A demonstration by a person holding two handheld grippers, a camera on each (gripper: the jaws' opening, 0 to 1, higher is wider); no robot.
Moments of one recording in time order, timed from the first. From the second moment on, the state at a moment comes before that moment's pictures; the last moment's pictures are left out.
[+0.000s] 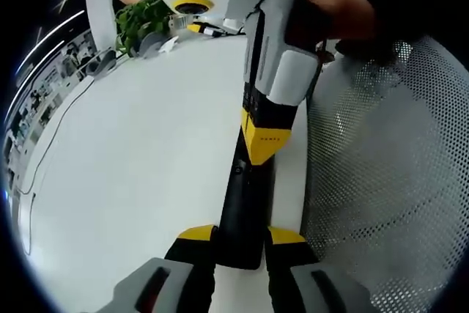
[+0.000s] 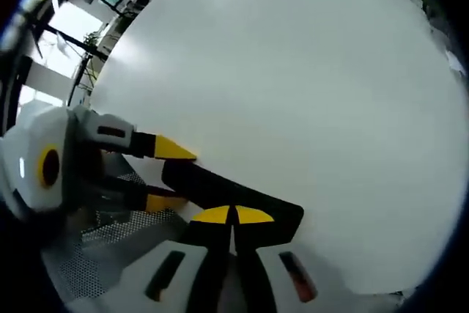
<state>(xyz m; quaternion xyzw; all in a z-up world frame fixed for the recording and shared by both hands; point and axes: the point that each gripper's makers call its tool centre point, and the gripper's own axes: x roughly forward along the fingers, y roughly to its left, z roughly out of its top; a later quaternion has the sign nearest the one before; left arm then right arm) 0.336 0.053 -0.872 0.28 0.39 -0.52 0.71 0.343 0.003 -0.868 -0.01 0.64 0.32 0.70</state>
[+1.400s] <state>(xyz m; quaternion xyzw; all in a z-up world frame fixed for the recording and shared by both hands) 0.336 0.053 -0.872 0.28 0.39 -0.52 0.71 0.335 -0.013 -0.868 -0.04 0.67 0.31 0.68</state>
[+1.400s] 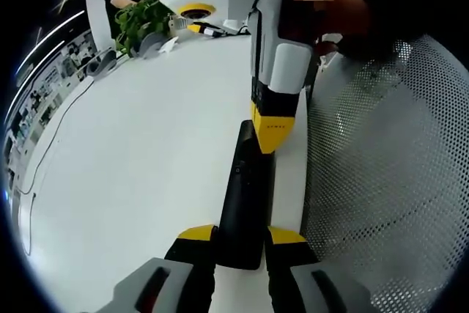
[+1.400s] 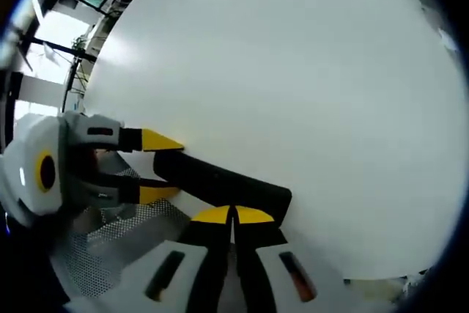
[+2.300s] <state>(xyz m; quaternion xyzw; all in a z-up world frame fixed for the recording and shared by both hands) 0.336 0.053 -0.872 0.28 0.39 -0.52 0.71 0.351 -0.016 -0.863 -0.04 0.64 0.28 0.72</state>
